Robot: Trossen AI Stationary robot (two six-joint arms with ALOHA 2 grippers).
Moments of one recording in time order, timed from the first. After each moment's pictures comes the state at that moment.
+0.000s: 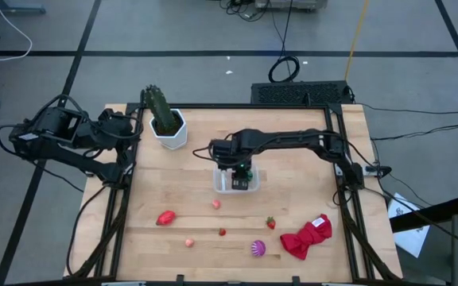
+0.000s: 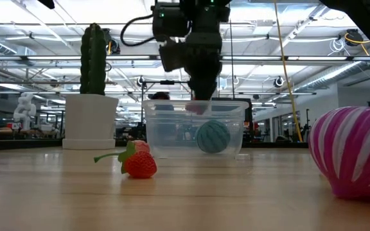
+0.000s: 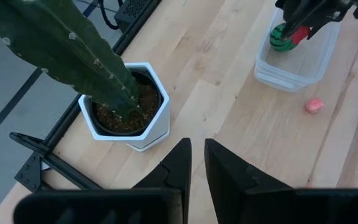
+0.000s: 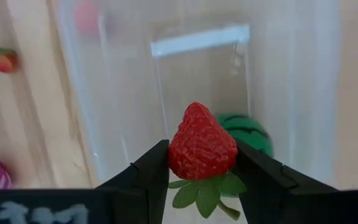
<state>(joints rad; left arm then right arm) -0.13 0.92 1.46 -1.57 -0.43 -0.50 -0.09 2.14 1.87 -1.20 -0.19 0.02</state>
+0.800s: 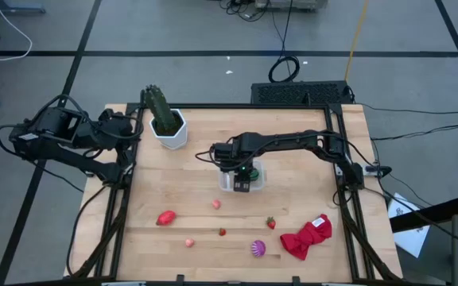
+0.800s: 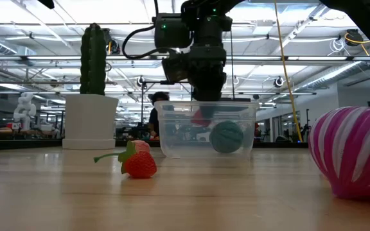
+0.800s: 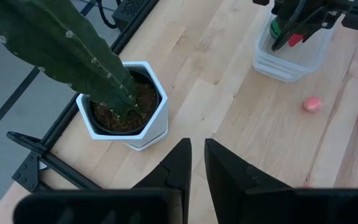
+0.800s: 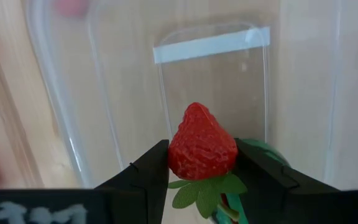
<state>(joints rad) -0.13 0.92 1.46 -1.57 -0.42 -0.50 -0.09 2.14 1.79 -1.15 -0.19 0.04</state>
